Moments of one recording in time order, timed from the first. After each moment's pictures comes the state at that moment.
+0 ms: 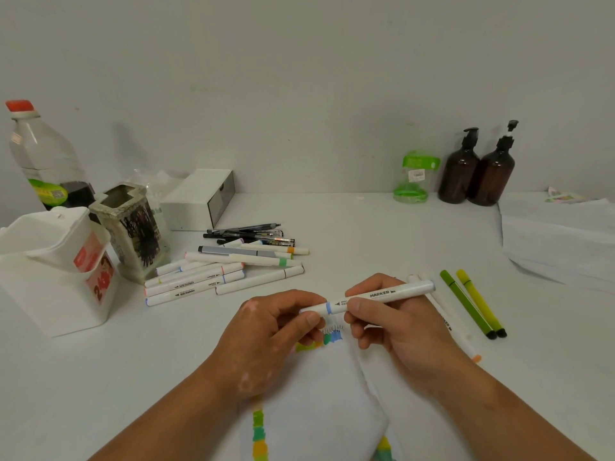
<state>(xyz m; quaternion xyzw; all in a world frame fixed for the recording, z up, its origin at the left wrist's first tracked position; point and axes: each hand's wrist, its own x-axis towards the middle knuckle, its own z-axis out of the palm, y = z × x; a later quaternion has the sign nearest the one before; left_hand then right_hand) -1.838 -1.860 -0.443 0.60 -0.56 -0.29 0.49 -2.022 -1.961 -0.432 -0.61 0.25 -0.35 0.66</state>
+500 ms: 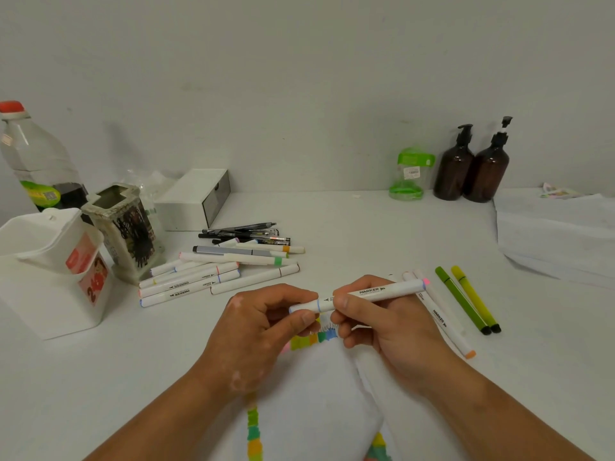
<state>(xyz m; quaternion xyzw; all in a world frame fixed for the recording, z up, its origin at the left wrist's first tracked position) -1.839 -1.859 -0.442 0.58 -0.56 -0.25 0.53 -2.018 -1.954 -0.430 -0.59 0.24 -0.34 0.69</state>
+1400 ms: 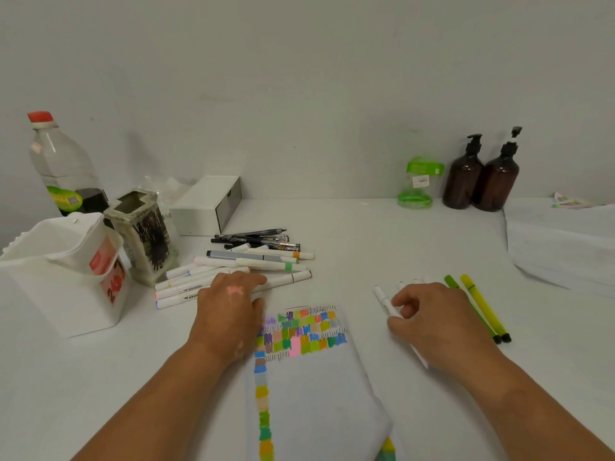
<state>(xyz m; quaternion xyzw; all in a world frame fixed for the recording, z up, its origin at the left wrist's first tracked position) -1.779 -1.879 -0.459 0.82 -0.51 0.05 0.24 -2.050 -1.996 -0.438 -0.80 0.53 -0.21 0.17</state>
